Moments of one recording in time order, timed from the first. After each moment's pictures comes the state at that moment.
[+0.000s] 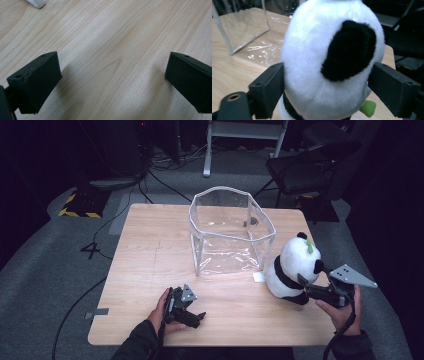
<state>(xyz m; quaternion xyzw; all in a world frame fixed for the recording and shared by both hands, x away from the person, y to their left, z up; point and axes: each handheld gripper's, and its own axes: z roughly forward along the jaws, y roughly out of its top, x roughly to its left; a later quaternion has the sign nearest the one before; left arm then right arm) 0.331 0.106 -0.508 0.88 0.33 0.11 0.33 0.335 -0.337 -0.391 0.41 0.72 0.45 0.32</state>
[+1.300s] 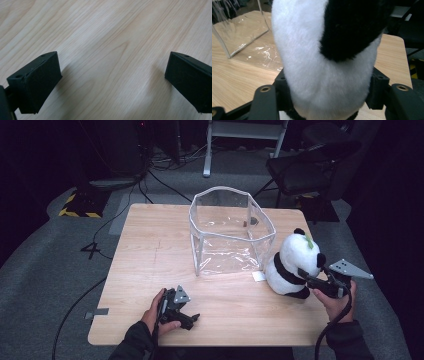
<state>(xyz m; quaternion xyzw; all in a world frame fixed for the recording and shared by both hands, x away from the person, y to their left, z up) 0.326 0.131 -0.509 0.88 0.33 0.12 0.33 0.362 -0.355 -0.412 0.43 0.72 0.47 0.28</state>
